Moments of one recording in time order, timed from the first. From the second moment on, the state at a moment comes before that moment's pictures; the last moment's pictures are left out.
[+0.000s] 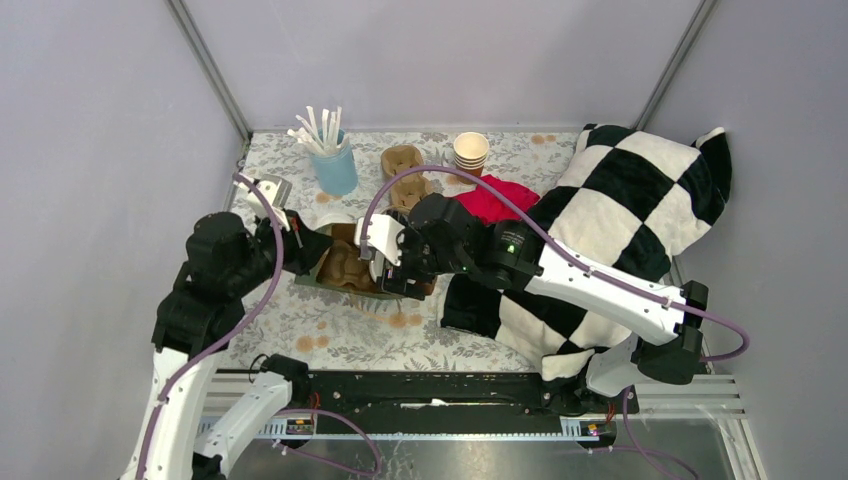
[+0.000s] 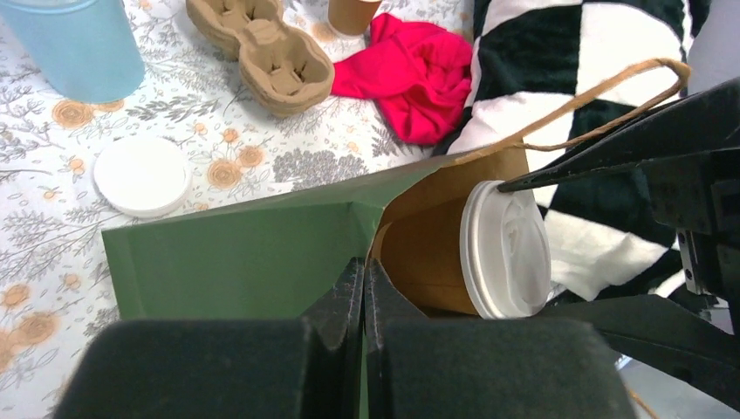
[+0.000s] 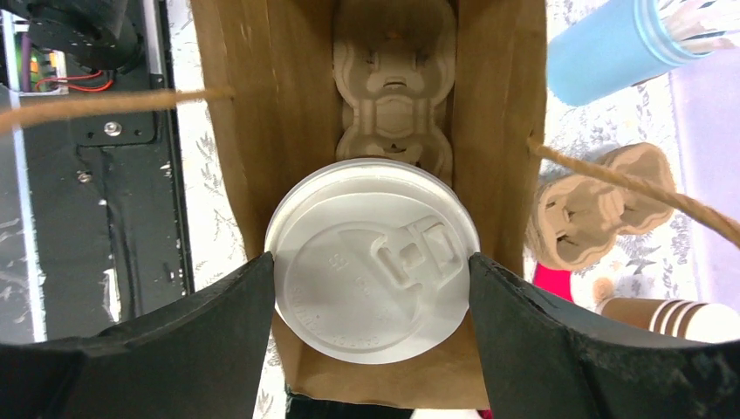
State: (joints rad) left arm -0.28 0.74 1.24 -0.88 0.30 -0.22; right arm 1.17 1.50 1.61 -0.73 -0.06 -0.38
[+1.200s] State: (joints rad) left arm -0.37 0.71 0.93 -0.52 0.25 -0.36; right arm 1.17 1.53 1.54 -0.72 0.13 -0.46
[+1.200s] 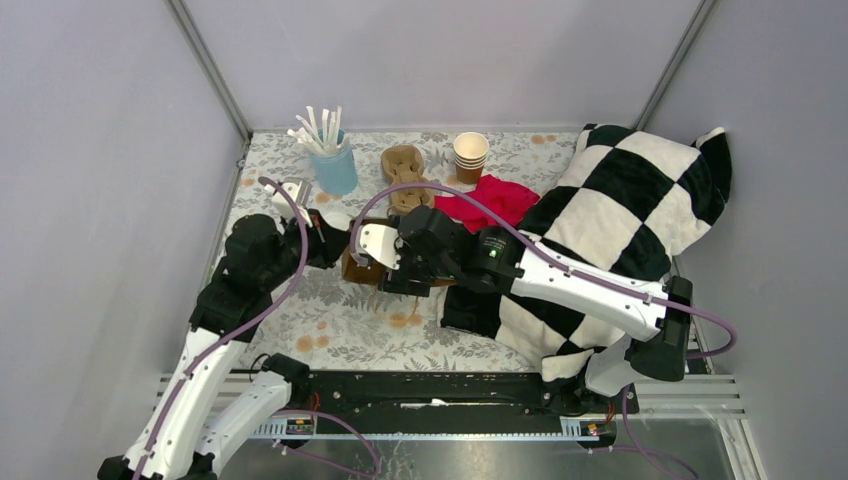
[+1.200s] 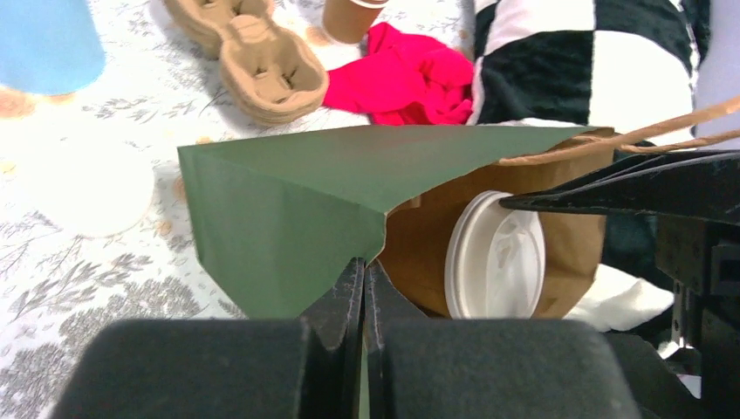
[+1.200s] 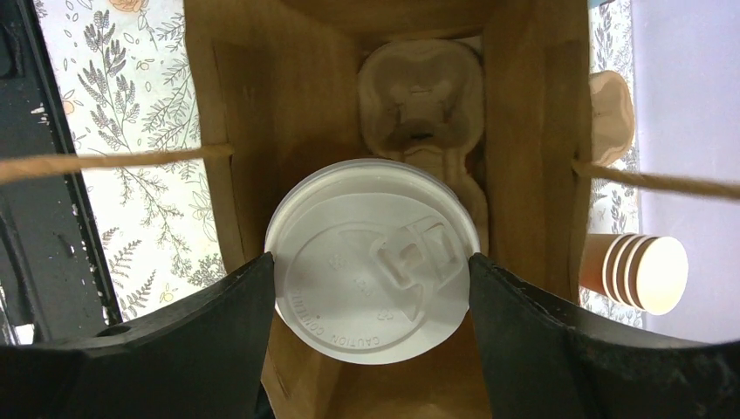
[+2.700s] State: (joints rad) left arm -0.63 0.88 1.06 -0.83 -0.42 -0.49; right arm 1.17 1.57 1.50 -0.65 0.08 -0.56
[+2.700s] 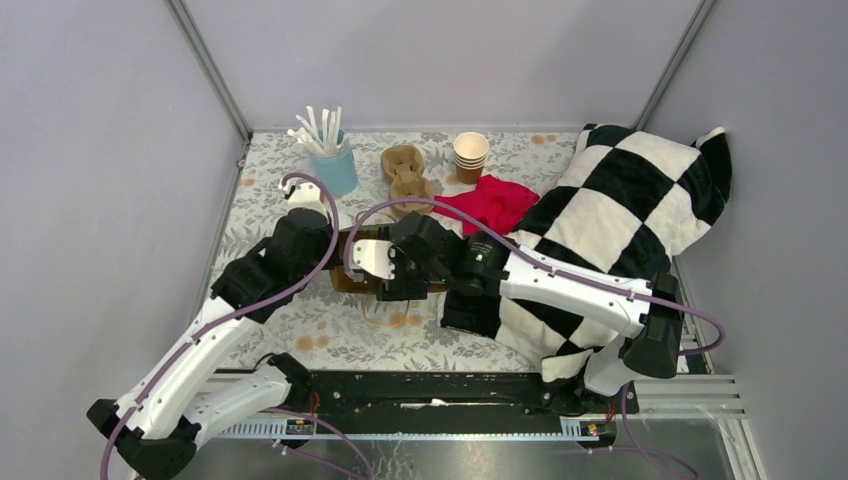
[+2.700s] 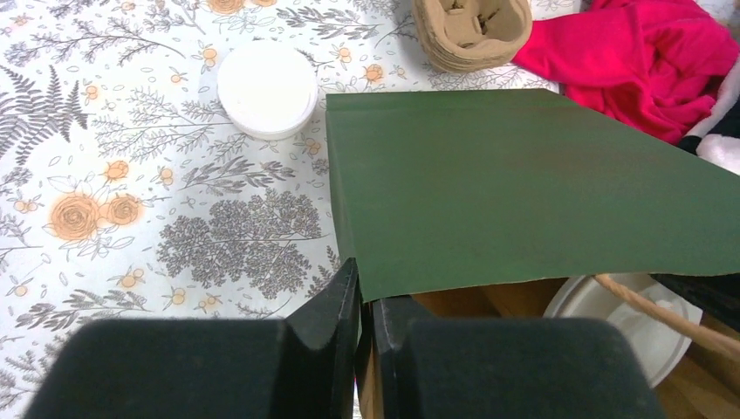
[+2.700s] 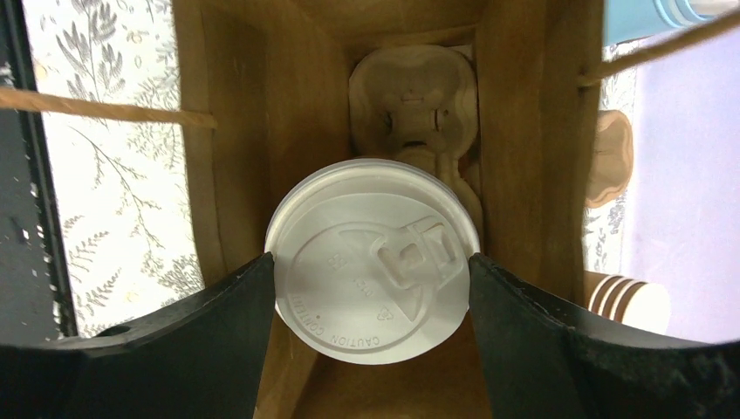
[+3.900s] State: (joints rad) left arm -0.66 0.79 0.98 -0.81 -0.20 -0.44; right arm 1.11 1.59 1.32 -0.53 0.13 -1.02
